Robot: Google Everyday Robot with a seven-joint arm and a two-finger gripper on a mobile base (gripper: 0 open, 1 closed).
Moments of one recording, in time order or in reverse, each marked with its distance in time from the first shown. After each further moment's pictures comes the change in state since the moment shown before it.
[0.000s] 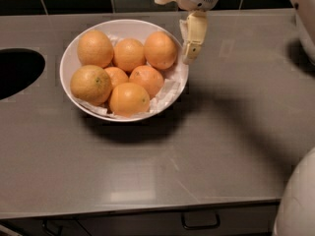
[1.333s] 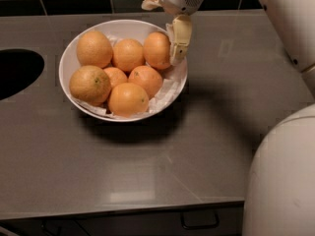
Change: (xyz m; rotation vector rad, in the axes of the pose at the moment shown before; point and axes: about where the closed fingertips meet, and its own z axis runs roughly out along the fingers) arm -0.014 -0.018 0.030 -0.043 -0.025 -0.046
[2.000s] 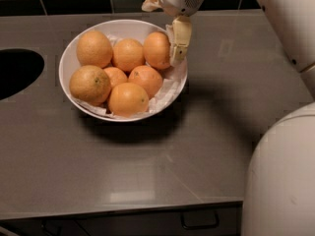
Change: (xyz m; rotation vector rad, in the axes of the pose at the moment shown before) arm 0.002 0.000 0.004 -0.007 0.000 0.005
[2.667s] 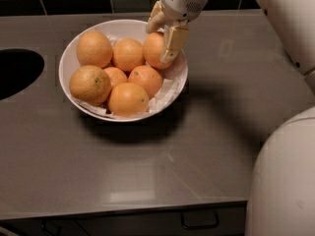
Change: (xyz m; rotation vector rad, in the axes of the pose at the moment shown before) arm 0.004 0.008 0.006 -0.019 -0.001 0.016
